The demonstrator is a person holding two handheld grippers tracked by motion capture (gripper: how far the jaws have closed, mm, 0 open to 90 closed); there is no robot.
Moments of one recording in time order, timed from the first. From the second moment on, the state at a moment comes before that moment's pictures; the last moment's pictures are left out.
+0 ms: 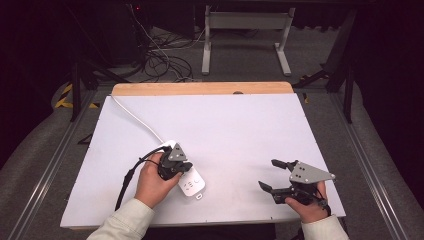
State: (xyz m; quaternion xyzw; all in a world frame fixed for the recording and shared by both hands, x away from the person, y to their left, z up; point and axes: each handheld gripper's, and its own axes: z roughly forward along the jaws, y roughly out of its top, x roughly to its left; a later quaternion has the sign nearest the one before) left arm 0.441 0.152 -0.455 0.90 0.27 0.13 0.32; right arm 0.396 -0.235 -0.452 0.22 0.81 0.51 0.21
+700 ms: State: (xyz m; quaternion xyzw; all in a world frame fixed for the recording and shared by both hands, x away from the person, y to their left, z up) left arm 0.433 0.144 -0.457 0.90 0.26 0.17 0.30; right arm 0.396 -0.235 -0.453 0.22 0.81 0.50 0.21
